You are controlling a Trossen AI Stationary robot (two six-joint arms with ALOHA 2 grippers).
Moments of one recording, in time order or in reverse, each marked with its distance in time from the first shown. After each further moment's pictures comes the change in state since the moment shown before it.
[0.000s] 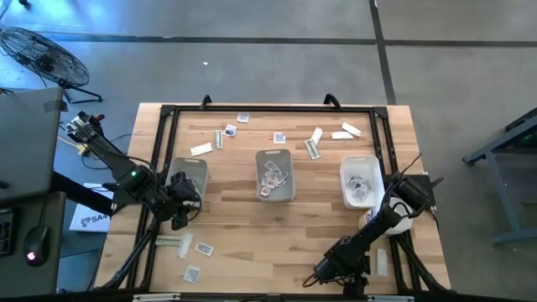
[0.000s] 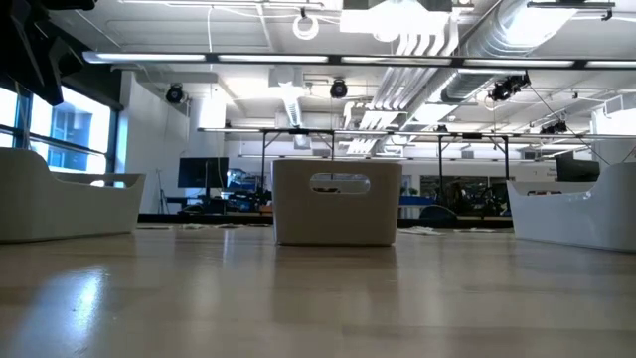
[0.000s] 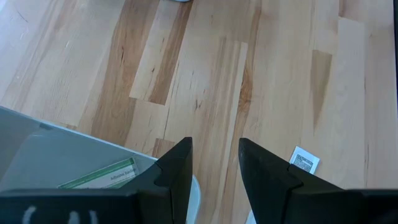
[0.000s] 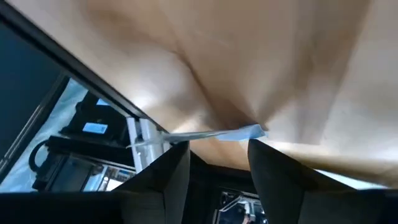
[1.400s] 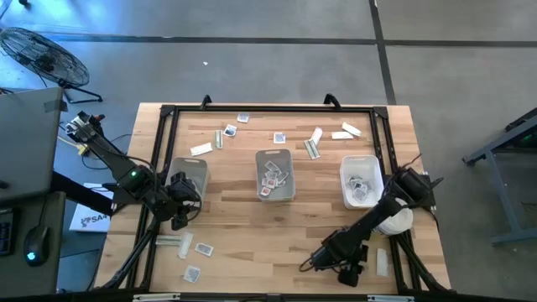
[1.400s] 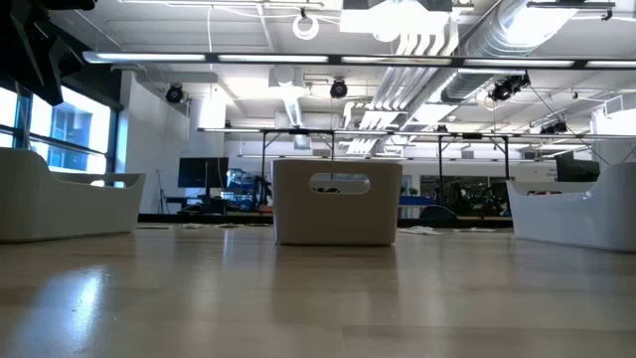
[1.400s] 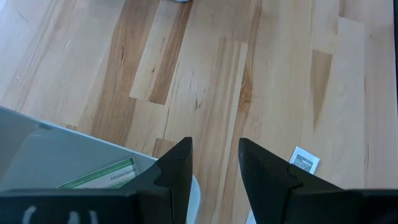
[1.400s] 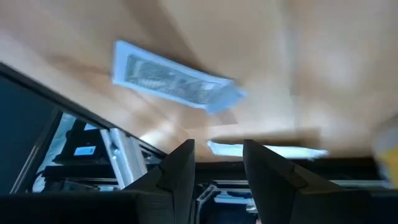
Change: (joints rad) left arm 0.000 0.000 0.000 0.000 0.000 0.000; right arm -0.086 -0.071 -0.006 -0.180 0.130 0.013
